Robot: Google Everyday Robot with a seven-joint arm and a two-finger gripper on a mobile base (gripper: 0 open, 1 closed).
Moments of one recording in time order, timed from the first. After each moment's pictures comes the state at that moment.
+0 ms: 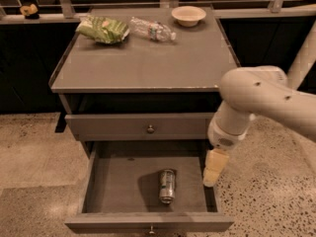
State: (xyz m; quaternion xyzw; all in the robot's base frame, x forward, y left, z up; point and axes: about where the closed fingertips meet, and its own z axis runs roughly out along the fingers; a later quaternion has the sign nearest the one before) arm 0.465 -0.177 0.696 -0.58 0.81 0.06 0.05
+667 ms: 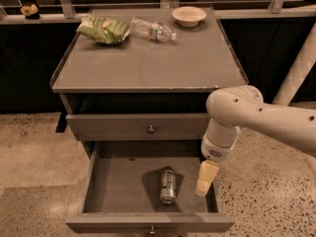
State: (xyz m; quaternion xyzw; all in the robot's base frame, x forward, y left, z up) arm 0.462 -0.171 0.624 -0.53 0.84 0.08 -0.01
